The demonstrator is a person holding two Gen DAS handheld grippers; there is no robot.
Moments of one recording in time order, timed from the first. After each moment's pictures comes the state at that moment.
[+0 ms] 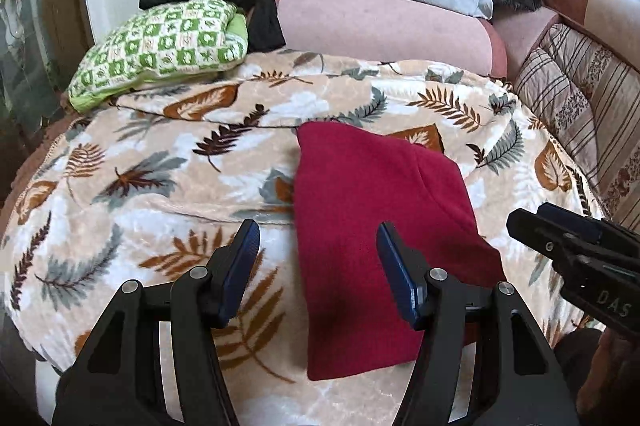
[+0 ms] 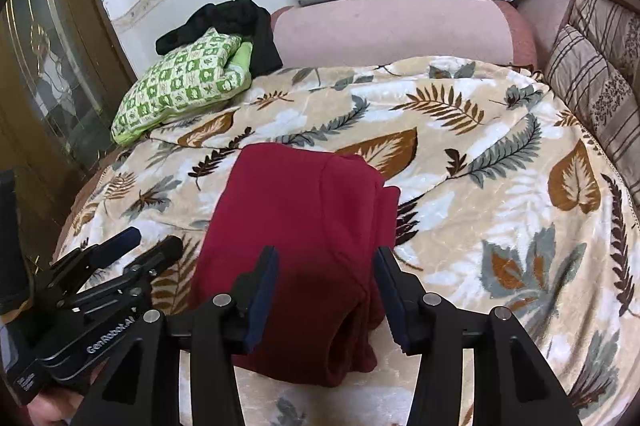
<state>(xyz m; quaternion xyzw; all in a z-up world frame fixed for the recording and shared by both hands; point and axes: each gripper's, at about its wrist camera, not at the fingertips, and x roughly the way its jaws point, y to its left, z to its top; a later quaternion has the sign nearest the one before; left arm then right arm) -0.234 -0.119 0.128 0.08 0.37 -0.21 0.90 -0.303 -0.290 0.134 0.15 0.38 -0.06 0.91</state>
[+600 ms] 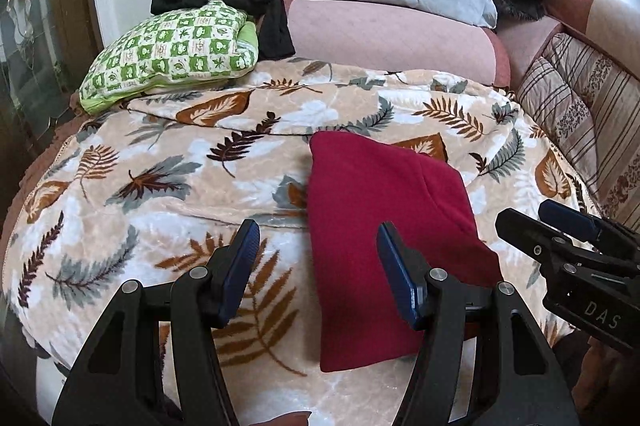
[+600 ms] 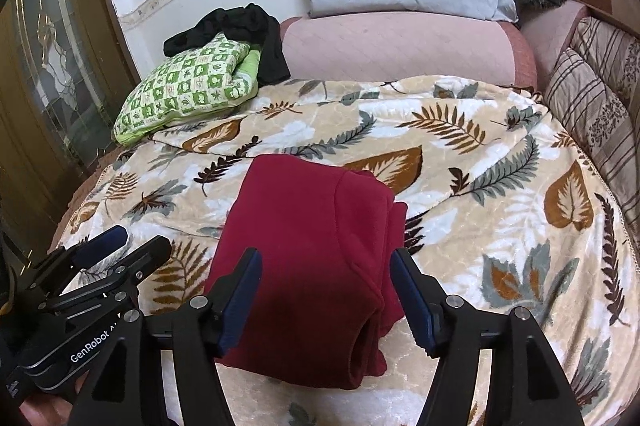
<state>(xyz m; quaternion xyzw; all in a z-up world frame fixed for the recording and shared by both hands) -0.239 -0.105 0.139 0.07 0.36 -0.20 0.91 -0.302 -0.271 0.147 0.12 0.37 -0.06 0.92</state>
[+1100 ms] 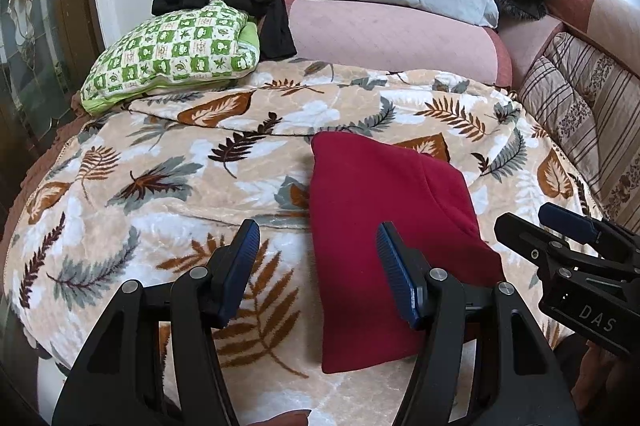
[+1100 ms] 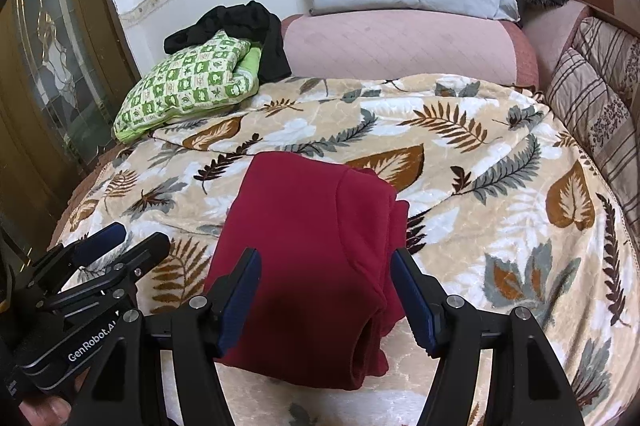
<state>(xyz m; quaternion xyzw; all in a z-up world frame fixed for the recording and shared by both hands) -0.238 -0.106 0.137 0.07 0.36 -0.20 0.91 -0.301 -0.271 0.143 0.12 0.37 -0.07 0.92</state>
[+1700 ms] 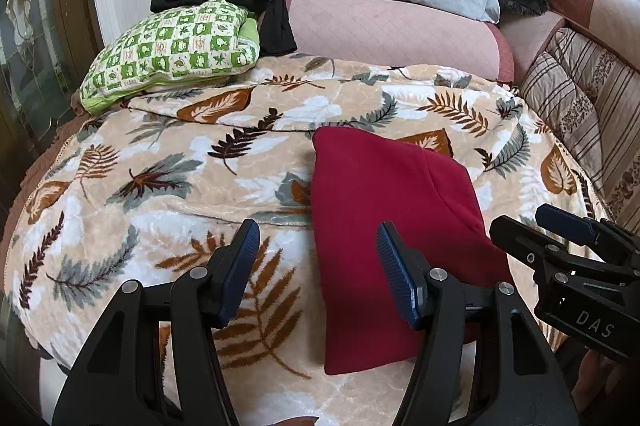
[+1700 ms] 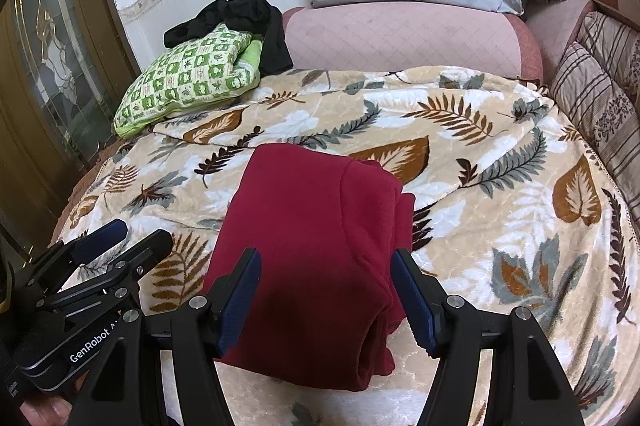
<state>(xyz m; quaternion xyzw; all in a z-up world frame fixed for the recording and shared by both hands) -0.233 -0.103 0.133 0.08 0.36 -0.20 0.91 -0.296 -0.267 0.136 0.13 0.38 -0.06 0.91</state>
